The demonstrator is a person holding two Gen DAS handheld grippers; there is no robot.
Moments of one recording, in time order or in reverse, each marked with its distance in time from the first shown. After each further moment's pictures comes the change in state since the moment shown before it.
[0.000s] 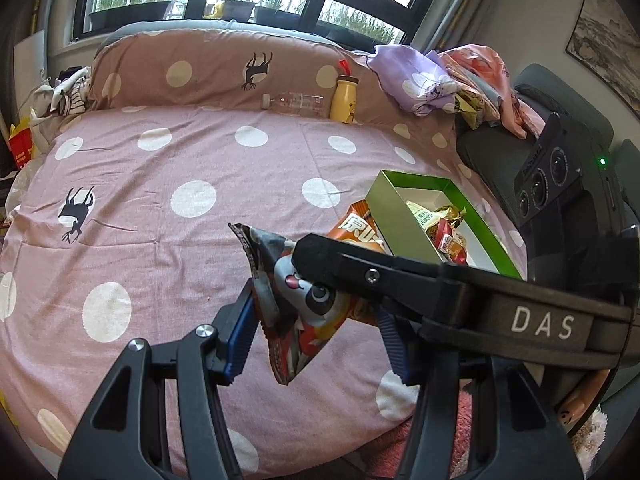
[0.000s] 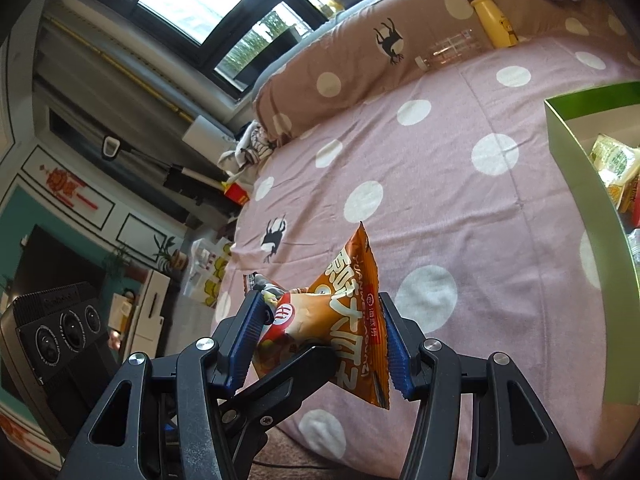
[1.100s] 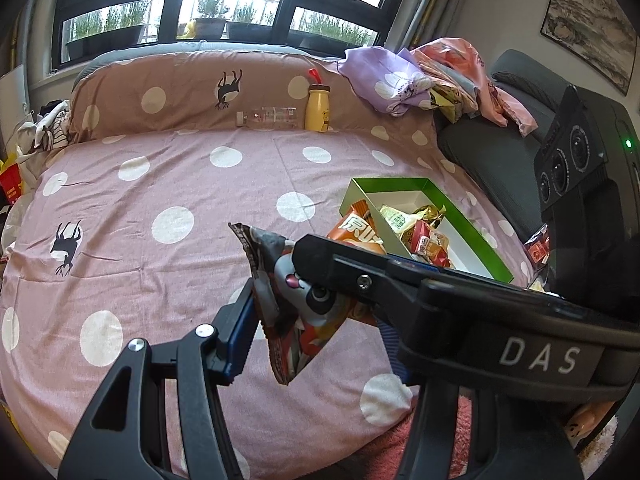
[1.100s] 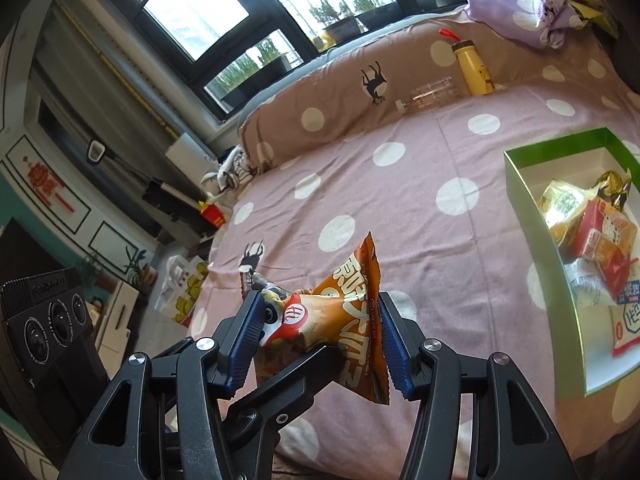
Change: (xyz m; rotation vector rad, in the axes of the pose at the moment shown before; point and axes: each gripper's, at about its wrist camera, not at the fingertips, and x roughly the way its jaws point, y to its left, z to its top) left arm -0.004 -0.025 0.010 0.092 -0.029 -0.026; right arm -0.038 0.014 0.001 -0.072 -0.108 -0.136
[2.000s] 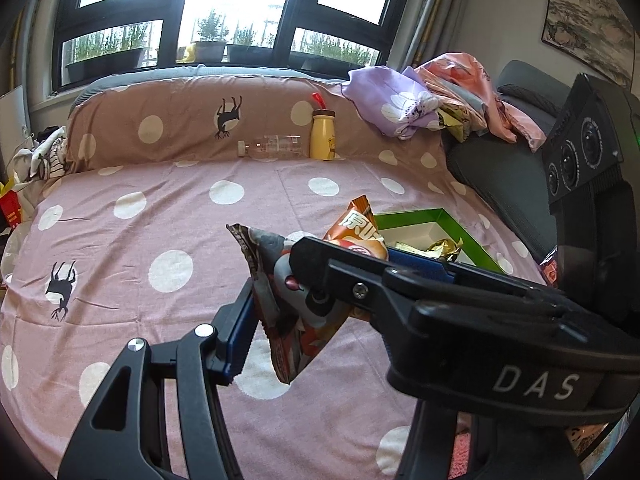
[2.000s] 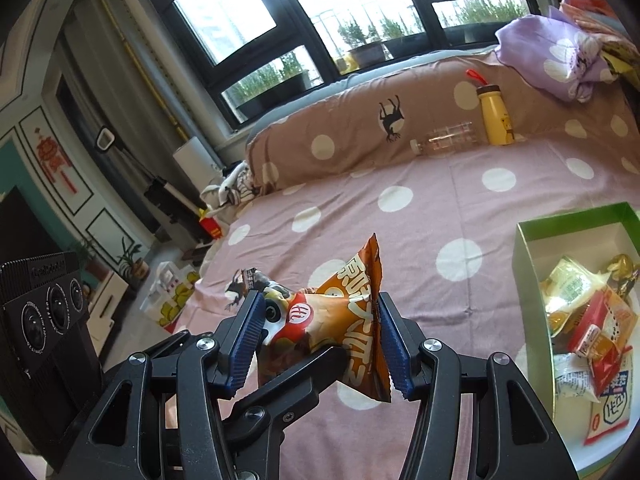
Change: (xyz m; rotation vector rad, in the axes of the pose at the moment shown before) left arm 0.031 0.003 0.029 0.033 -0.083 0.029; right arm 0.012 -0.010 0.032 -0.109 -0.077 -0.001
